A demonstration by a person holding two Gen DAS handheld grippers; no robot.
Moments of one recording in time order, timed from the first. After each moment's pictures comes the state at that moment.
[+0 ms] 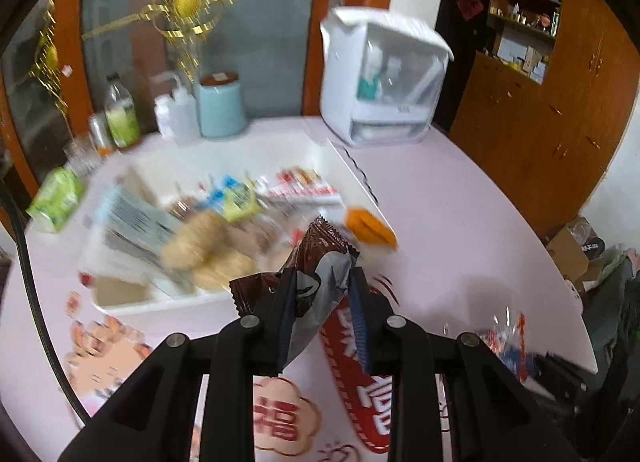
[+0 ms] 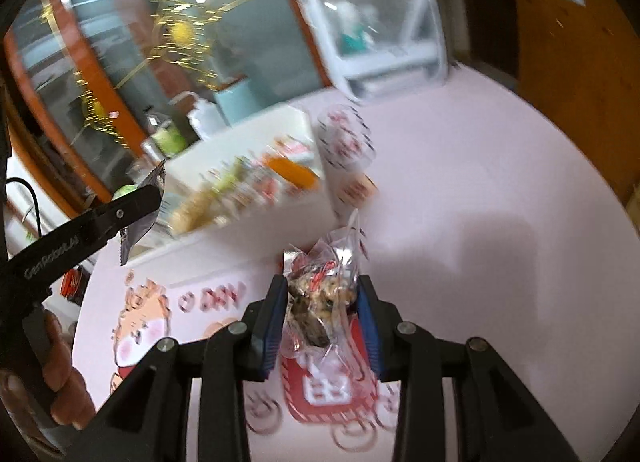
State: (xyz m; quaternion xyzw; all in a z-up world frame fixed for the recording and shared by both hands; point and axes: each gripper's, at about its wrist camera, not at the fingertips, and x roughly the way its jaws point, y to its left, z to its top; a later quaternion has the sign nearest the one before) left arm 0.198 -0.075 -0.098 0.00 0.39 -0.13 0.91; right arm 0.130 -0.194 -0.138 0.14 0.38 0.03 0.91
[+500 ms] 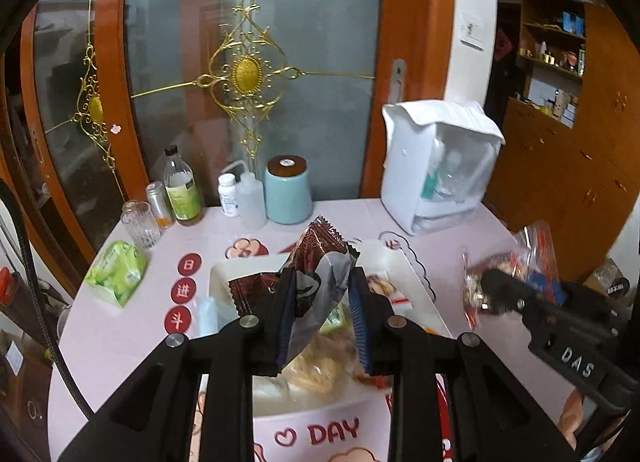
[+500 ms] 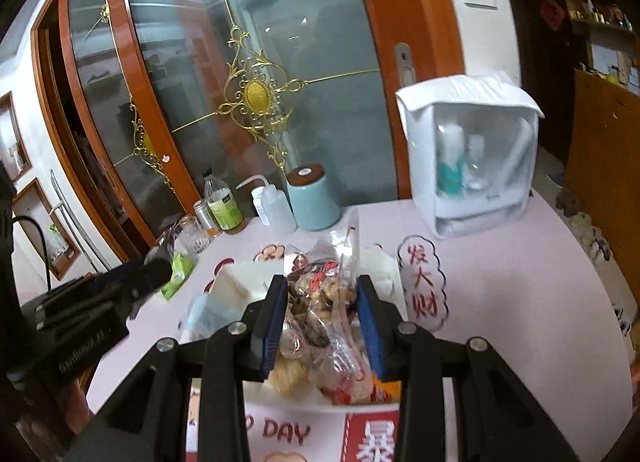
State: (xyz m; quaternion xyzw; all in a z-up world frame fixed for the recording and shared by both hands) left arm 0.268 -0.003 0.006 0.00 0.32 -0.07 0.94; right arm 0.250 -0.141 -0.023 0.09 0.31 0.09 0.94
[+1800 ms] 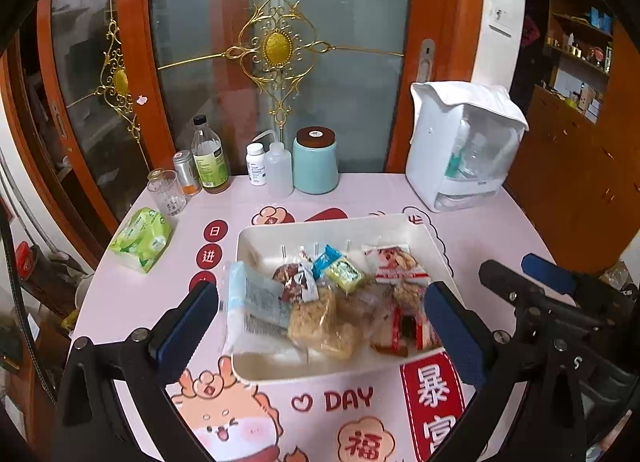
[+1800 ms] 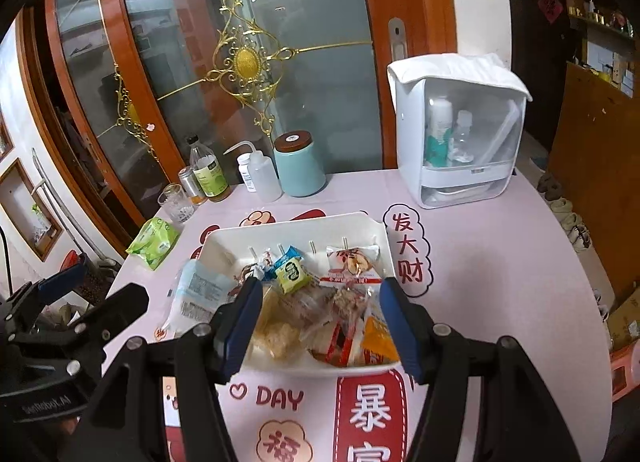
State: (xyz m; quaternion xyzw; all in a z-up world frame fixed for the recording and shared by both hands) left arm 0.244 0.008 0.005 0.00 0.37 -0.03 0.93; right arm 0.205 -0.131 -0.019 0.06 0.36 0.06 0.93
